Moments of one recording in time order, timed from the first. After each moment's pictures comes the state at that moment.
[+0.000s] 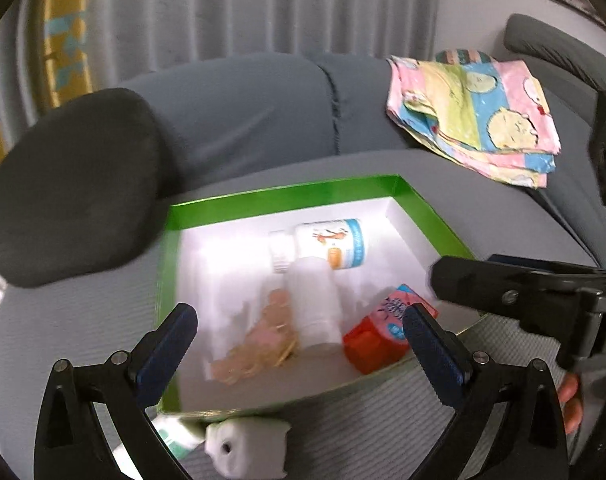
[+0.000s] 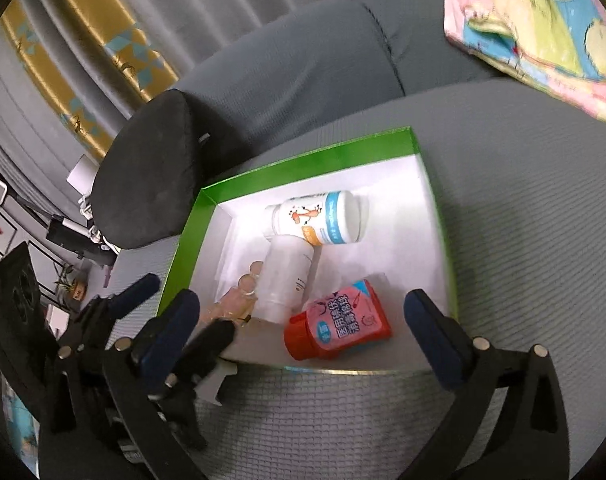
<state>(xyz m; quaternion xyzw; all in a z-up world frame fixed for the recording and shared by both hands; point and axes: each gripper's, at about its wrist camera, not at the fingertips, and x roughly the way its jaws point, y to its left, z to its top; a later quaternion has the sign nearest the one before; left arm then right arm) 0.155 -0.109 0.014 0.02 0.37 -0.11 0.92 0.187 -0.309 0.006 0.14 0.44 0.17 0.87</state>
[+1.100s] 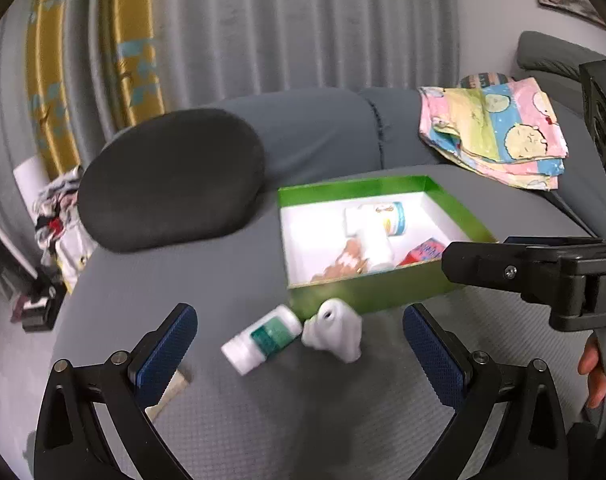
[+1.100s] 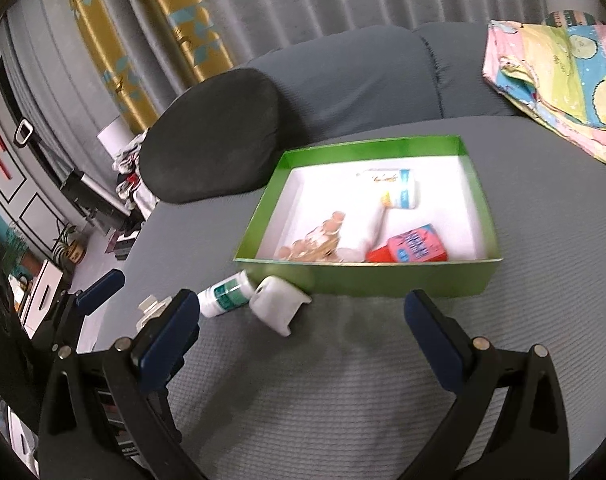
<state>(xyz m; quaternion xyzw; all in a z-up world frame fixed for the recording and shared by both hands) 0.032 -0.048 0.034 0.04 0.32 -0.04 0.95 0.090 -0.244 0.032 0.08 0.42 0.21 0.88</state>
